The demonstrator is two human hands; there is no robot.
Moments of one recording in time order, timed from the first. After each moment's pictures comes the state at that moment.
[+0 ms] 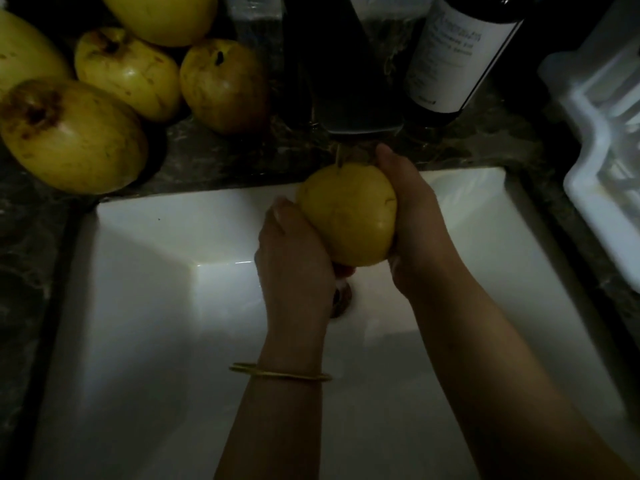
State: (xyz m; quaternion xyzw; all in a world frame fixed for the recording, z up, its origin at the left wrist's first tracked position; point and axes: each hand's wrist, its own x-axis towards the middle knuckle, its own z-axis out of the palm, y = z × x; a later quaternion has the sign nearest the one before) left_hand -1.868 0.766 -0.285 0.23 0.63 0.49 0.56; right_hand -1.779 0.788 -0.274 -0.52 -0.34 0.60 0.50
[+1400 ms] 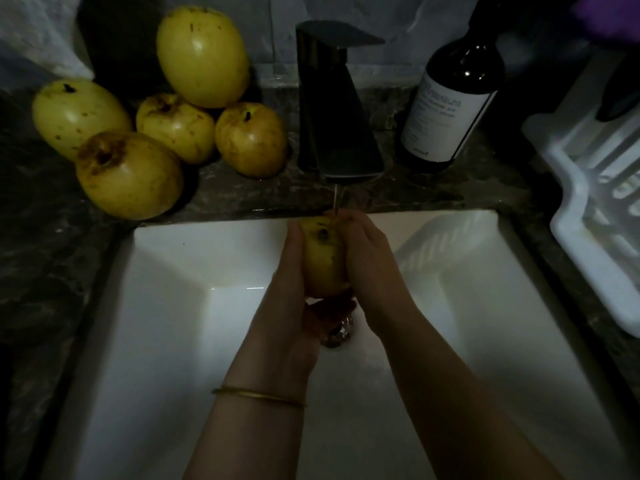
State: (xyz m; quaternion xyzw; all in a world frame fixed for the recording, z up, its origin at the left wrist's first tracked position) left_hand -1.876 0.754 -0.287 0.06 0.48 0.50 0.72; right_hand -1.802 0.785 -0.291 -0.58 -0.47 0.51 0.43
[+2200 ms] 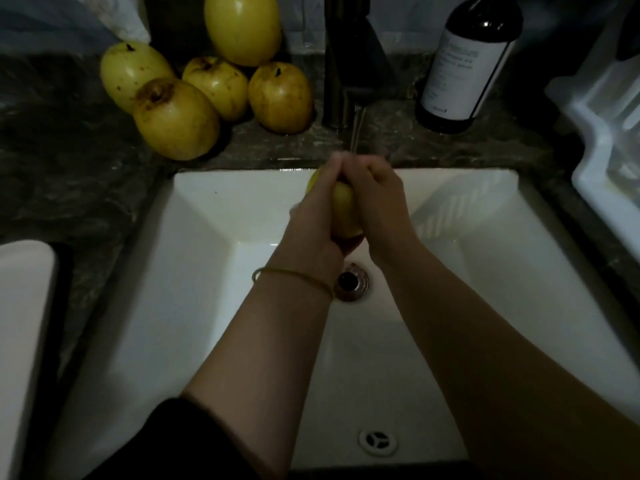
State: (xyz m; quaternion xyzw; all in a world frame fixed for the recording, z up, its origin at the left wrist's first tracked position) left_hand -1.871 0.757 -0.295 0.09 0.46 0.55 0.69; right_hand -1.809 0.780 -0.302 -0.56 -0.51 0.45 0.48
